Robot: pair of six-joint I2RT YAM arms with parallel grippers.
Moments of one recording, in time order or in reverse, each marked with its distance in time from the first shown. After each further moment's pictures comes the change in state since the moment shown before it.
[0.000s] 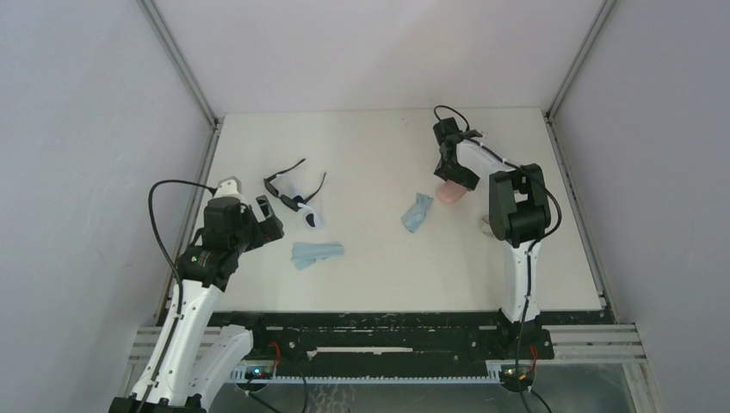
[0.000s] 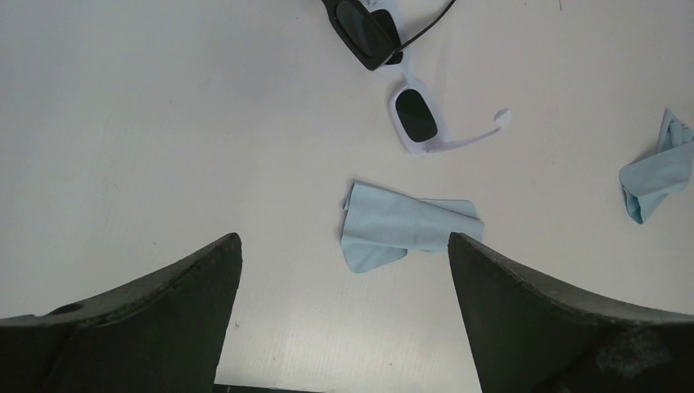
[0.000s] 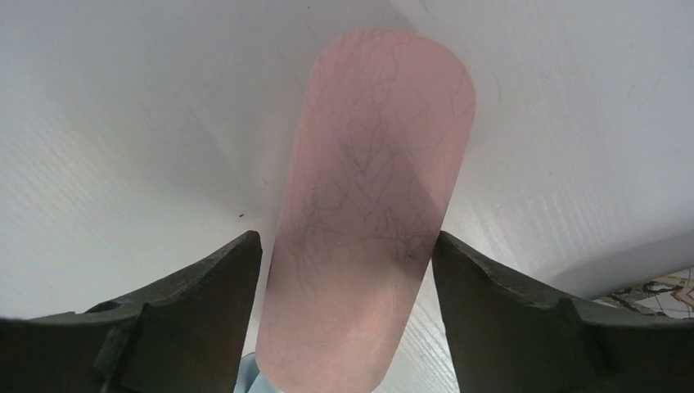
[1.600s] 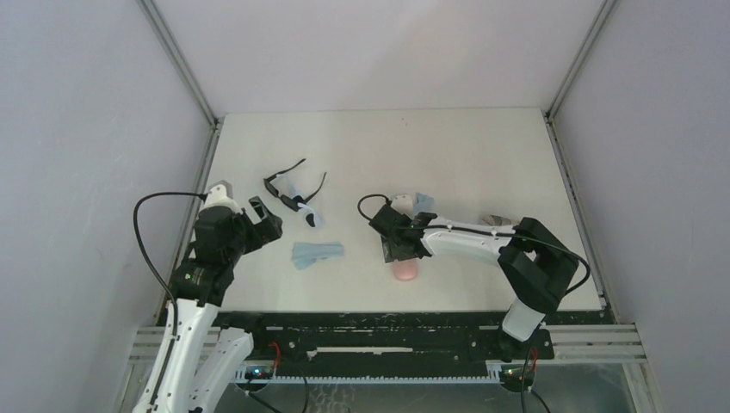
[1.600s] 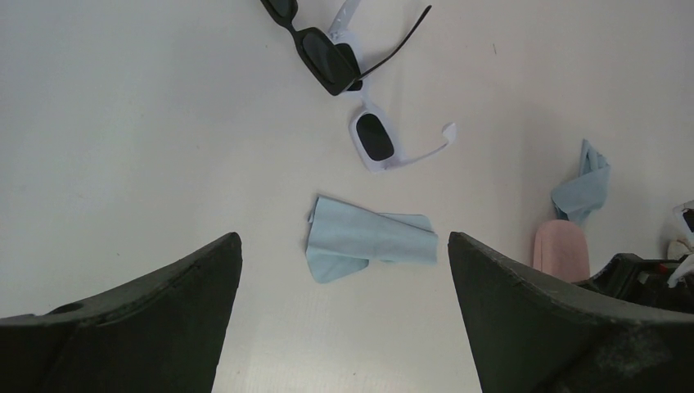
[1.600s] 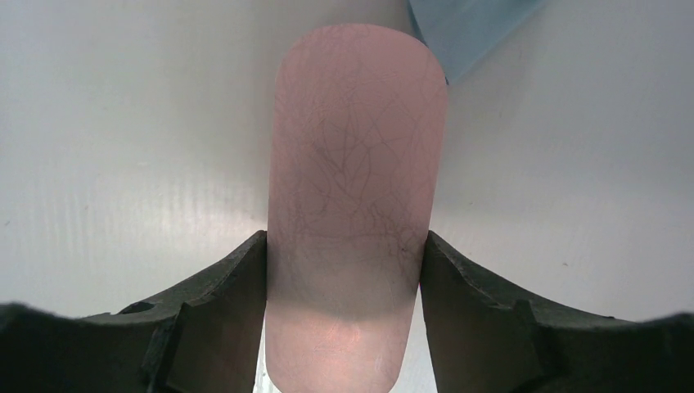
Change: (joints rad) left arm 0.000 -0.108 -0.018 0.032 0.031 -0.069; right arm 0.658 -0.505 -0.668 0.231 -0.097 -0.110
